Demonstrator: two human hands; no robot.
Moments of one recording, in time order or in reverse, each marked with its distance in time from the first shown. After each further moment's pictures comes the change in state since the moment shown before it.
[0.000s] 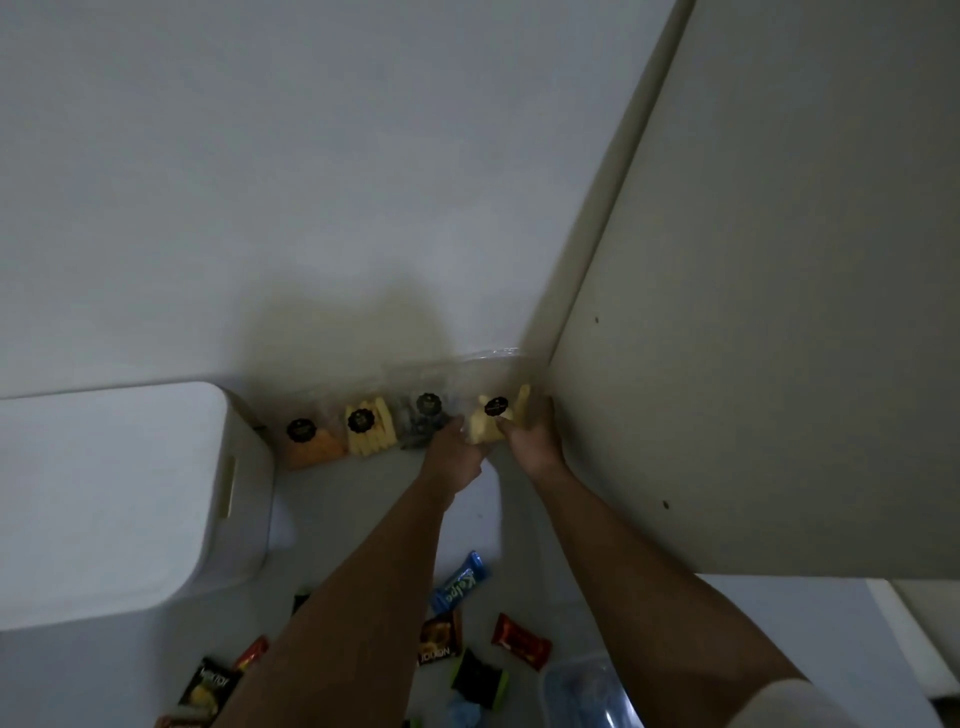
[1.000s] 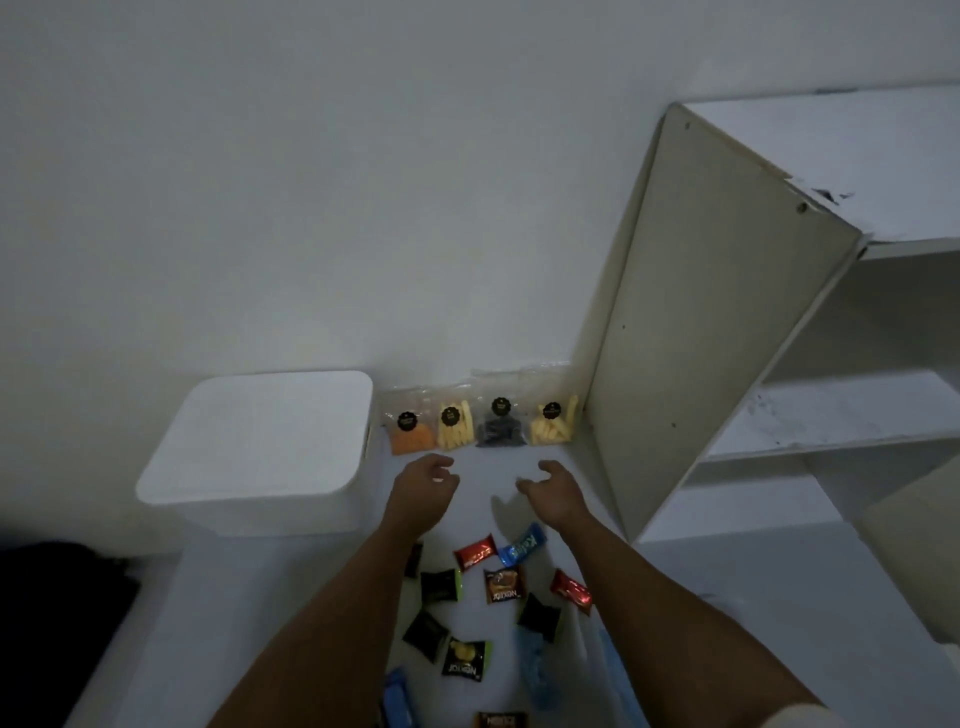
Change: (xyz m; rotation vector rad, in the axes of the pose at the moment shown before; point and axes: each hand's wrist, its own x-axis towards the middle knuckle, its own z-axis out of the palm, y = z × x) left_hand -0.185 -0.075 -0.128 0.363 0.287 0.329; right_hand -0.182 0.028 0.021 -0.180 -0.149 -0.094
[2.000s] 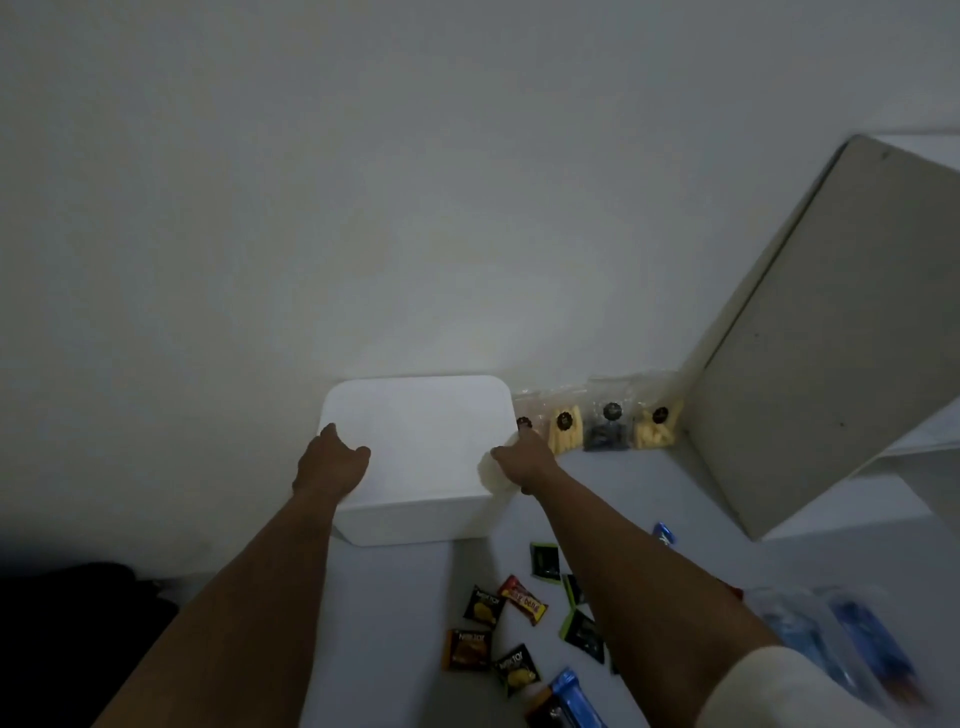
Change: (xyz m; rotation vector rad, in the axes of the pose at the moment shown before) left_hand 0.071 -0.173 -0.313 0.218 0.171 -0.199; right_hand -0.044 -0.188 0.239 -0.166 0.047 -0.074
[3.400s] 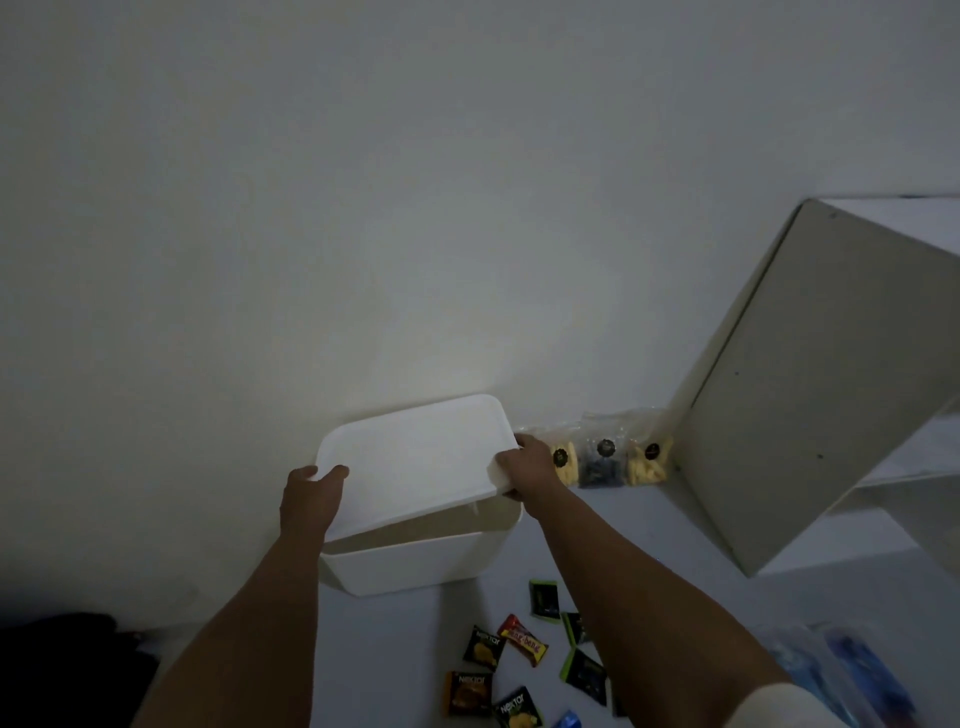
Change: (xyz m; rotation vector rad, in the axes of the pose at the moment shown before) left_hand -0.027 -0.004 -0.028 -0.577 0.124 -0.165; right_hand -0.009 -0.030 -0.009 0.500 0.083 0.019
